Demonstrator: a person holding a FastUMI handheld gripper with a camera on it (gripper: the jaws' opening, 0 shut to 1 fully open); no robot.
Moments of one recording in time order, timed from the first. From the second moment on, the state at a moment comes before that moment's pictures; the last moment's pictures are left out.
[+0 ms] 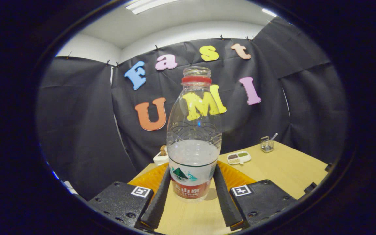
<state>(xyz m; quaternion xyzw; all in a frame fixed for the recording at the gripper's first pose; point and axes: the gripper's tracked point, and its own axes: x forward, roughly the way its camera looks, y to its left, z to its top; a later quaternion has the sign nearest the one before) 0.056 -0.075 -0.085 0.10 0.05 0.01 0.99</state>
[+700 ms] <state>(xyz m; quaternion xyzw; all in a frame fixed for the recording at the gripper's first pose) 0.097 -0.058 -0.073 0.06 0.04 -0.01 1.00</state>
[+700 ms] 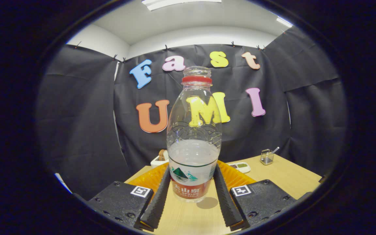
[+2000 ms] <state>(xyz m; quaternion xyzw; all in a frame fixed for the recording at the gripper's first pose) 0.248 -0.069 -0.275 -0.01 0.15 -0.03 0.99</state>
